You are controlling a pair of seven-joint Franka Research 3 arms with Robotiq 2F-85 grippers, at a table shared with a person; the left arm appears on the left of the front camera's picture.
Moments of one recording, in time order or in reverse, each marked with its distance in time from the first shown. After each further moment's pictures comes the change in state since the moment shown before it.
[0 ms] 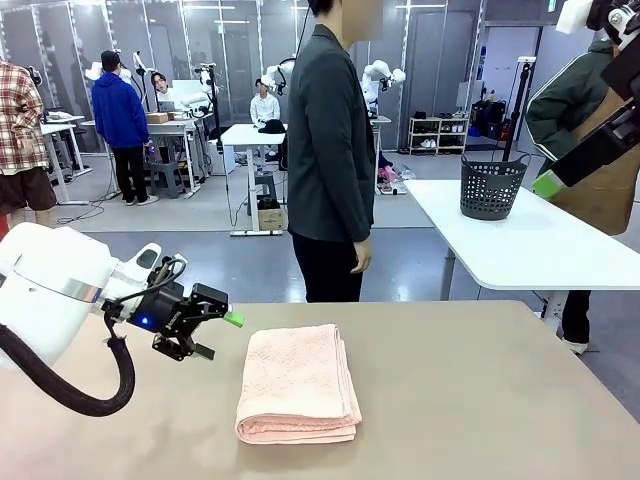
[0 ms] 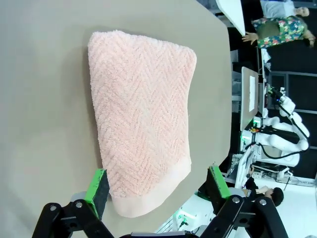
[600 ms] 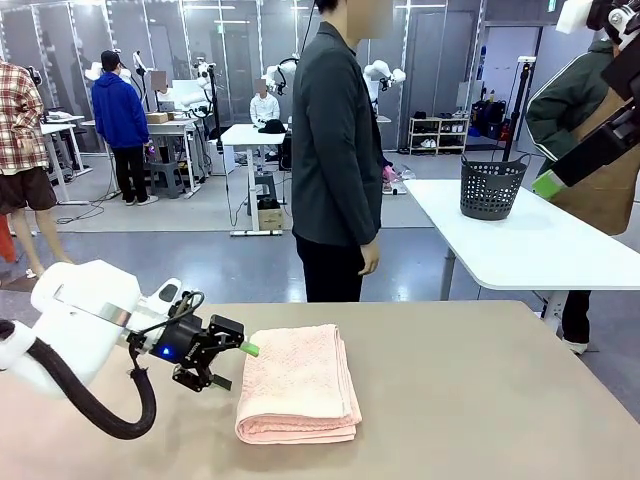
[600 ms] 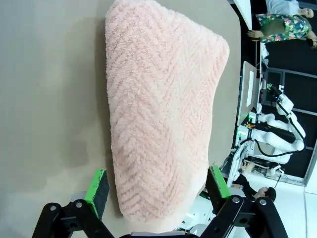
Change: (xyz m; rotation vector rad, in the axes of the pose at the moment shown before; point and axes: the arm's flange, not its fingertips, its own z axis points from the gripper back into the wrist) left arm -0.003 0.039 -0.057 -0.029 0.074 0.071; right arm 0.000 0.000 0.000 0.000 0.000 0.000
